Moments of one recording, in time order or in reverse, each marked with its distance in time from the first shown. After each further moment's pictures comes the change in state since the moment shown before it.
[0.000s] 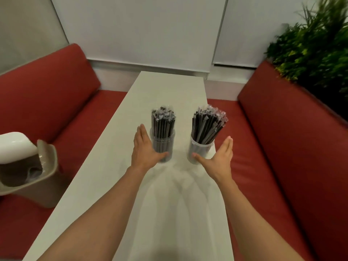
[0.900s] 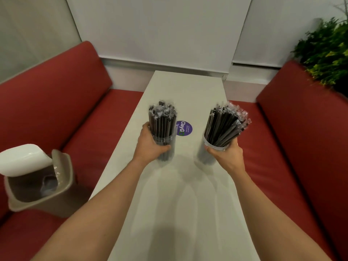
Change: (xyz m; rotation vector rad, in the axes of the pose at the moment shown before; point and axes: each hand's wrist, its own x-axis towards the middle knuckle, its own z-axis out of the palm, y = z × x) left_hand 0.102 -0.051 -0.058 -0.310 0.086 0.045; right_hand 0.085 -0.069 0.059 0.133 -0.009 0.034
